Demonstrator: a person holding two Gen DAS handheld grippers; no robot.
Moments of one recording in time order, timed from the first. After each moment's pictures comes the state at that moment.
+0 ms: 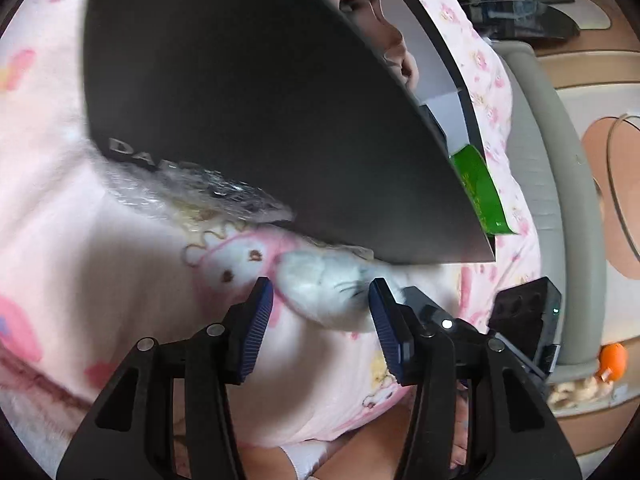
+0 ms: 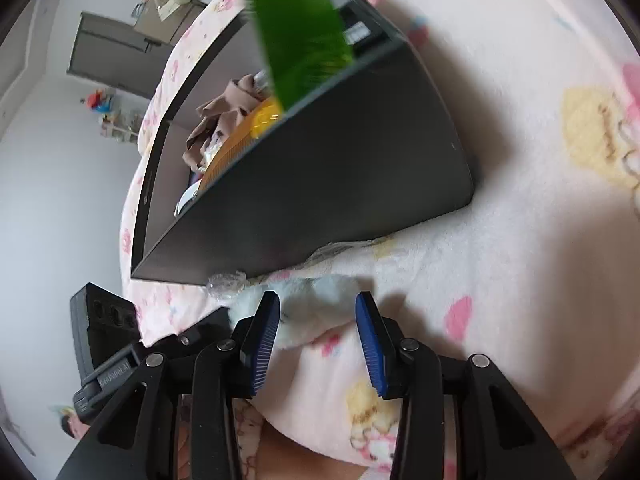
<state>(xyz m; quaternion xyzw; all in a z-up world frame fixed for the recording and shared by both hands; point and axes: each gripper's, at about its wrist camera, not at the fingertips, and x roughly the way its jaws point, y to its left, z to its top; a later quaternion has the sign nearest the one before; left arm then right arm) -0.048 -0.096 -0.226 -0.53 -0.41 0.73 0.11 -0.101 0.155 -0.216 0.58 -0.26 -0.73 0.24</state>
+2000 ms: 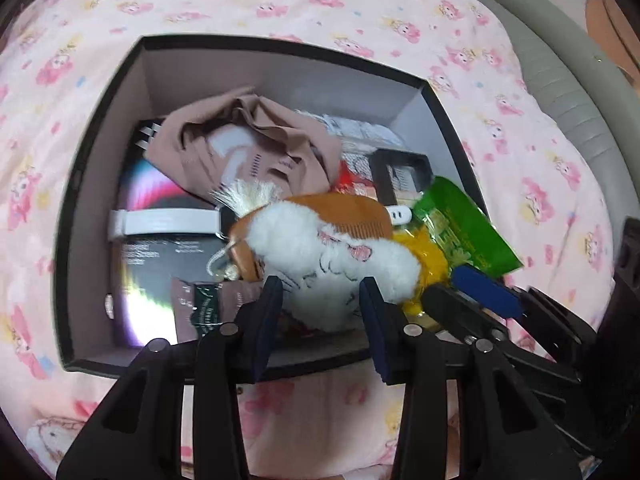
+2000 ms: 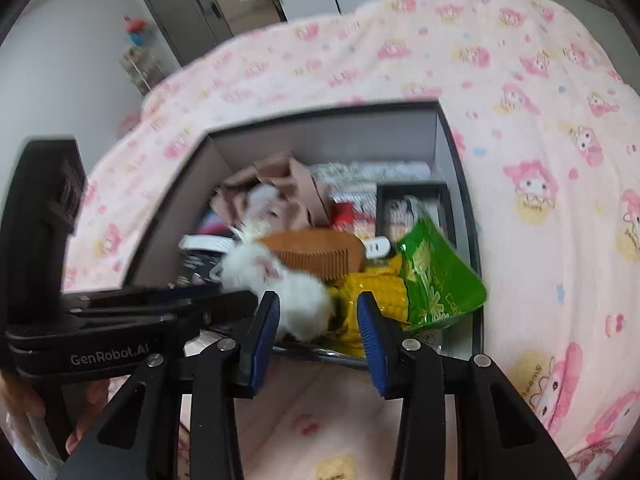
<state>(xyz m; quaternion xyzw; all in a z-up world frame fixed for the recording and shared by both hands) -0.123 -0.051 -0.124 -0.54 -0.17 0.82 0.06 -0.123 0.101 -0.121 0.49 -0.02 -0.85 0.22</state>
